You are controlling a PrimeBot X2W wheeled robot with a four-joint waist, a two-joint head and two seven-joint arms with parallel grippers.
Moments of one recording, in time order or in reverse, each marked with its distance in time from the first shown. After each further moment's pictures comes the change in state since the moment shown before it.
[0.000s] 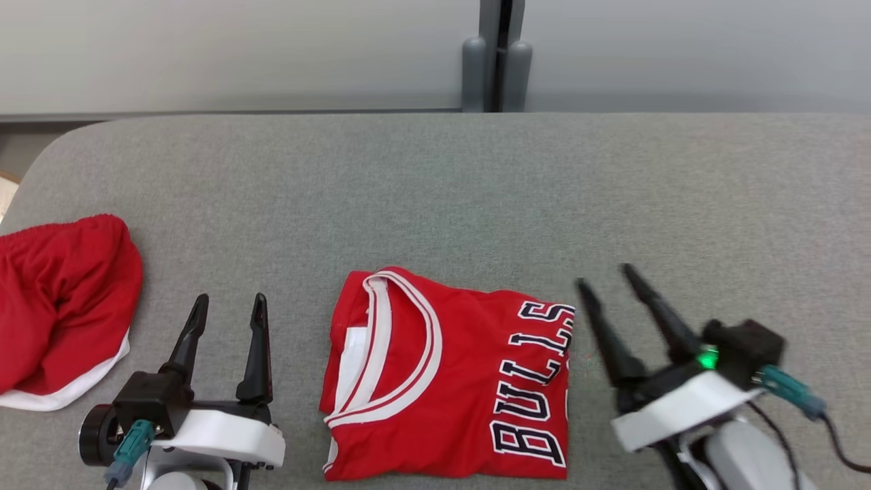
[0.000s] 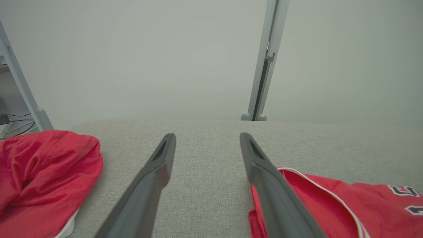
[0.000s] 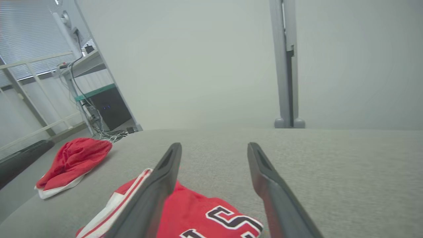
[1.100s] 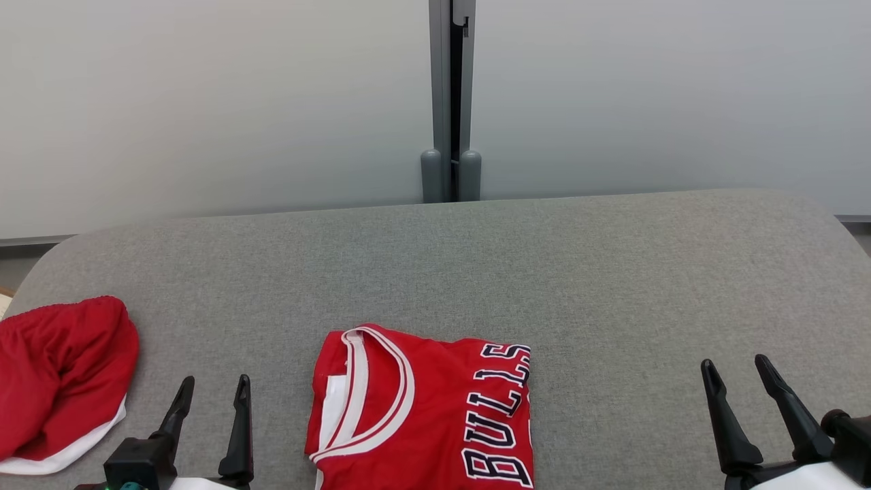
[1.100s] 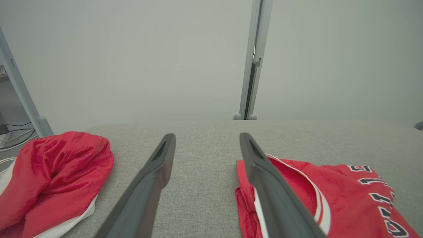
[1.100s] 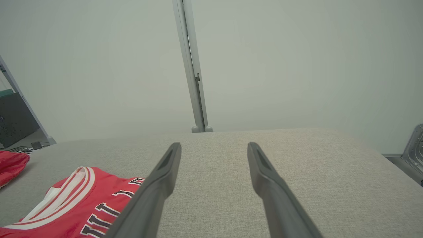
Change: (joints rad) left arm 0.173 0.065 0.004 -0.029 -0.035 0.021 0.048; right arm 0.449 0.058 -0.468 -0.371 -0.218 0.000 0.273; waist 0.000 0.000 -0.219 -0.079
